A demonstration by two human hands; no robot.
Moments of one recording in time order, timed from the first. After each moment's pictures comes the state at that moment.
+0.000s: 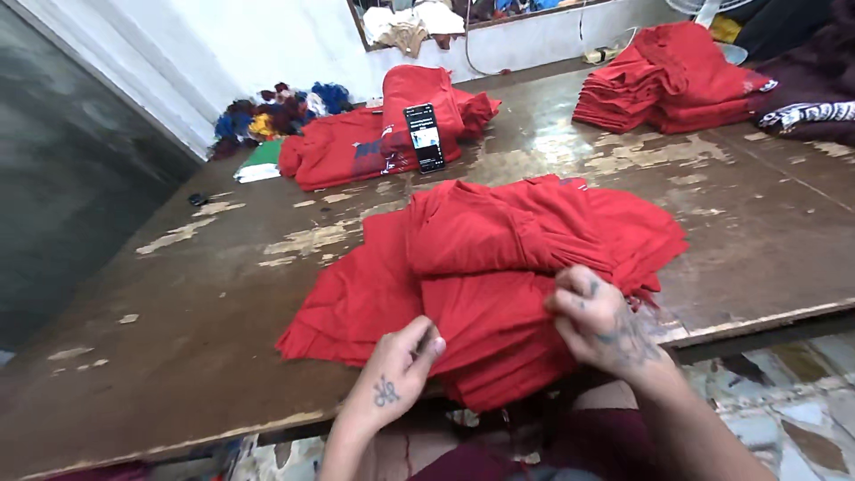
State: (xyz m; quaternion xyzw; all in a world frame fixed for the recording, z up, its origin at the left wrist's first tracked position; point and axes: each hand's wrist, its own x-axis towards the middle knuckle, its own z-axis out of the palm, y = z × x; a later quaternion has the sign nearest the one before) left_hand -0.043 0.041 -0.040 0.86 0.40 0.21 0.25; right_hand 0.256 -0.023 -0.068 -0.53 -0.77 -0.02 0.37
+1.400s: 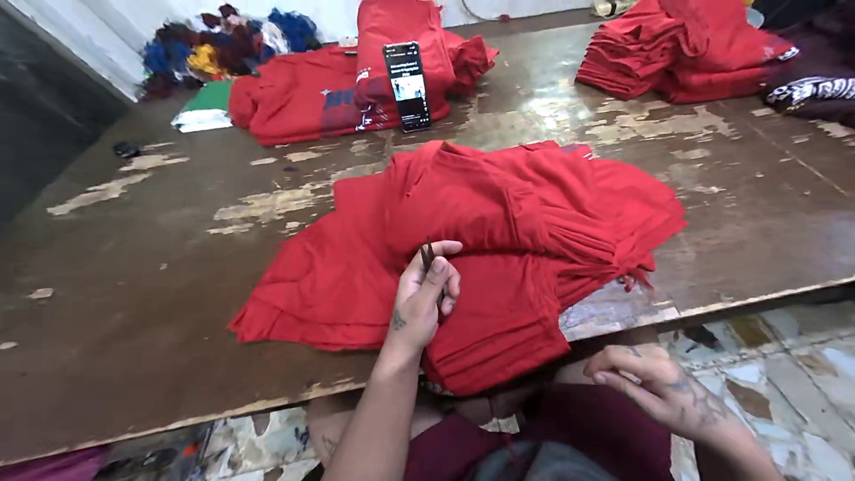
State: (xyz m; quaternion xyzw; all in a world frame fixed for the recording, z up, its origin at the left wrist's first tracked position) left_hand 0.029 0.071 -0.091 0.57 0.25 0.46 0.63; right_hand 0.309 -0.125 -0.135 -0.49 -0.76 0.17 0.39
